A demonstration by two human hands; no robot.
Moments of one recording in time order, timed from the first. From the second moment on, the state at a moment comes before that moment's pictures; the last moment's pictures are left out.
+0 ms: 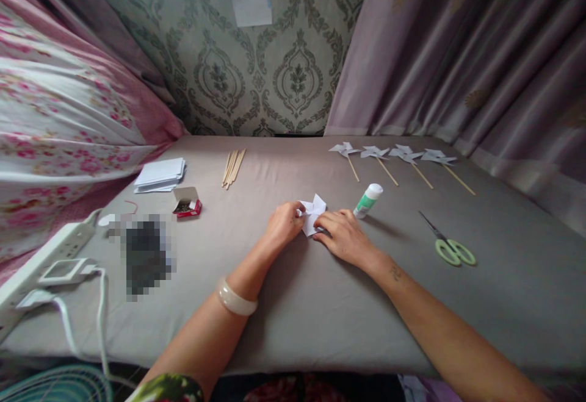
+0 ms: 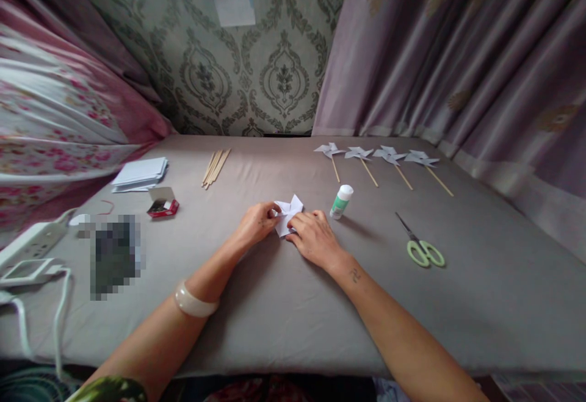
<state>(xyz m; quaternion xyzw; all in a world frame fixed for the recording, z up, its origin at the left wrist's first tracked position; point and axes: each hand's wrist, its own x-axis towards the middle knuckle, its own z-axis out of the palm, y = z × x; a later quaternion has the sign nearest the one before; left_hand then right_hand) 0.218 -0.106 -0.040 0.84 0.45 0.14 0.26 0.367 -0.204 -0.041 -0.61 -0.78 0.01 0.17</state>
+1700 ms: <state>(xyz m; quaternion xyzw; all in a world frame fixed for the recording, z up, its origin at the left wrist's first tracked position) 0.218 -0.113 -0.043 0.88 0.40 0.17 0.20 0.354 -0.183 -0.058 -0.72 -0.62 0.03 0.30</state>
